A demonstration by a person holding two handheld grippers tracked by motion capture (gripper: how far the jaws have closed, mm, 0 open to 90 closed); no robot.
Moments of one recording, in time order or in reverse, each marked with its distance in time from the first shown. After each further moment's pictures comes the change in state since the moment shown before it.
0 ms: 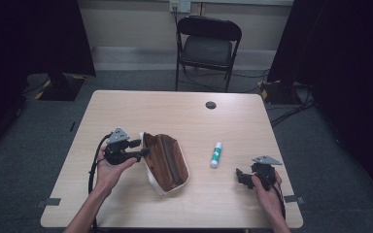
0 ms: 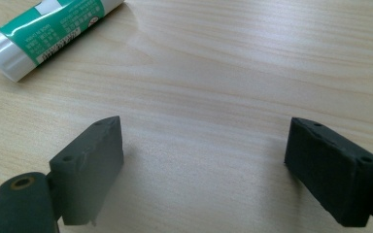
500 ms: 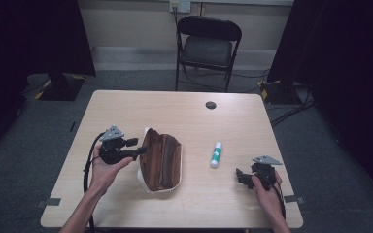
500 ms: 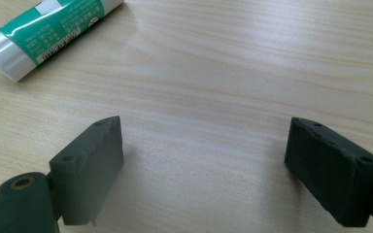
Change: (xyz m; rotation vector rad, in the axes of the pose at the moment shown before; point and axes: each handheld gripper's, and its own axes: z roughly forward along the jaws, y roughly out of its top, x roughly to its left) left arm -0.005 0.005 -0.019 -0.013 -0.035 -0.046; right arm 0.000 0.000 0.000 0.000 0.000 0.000
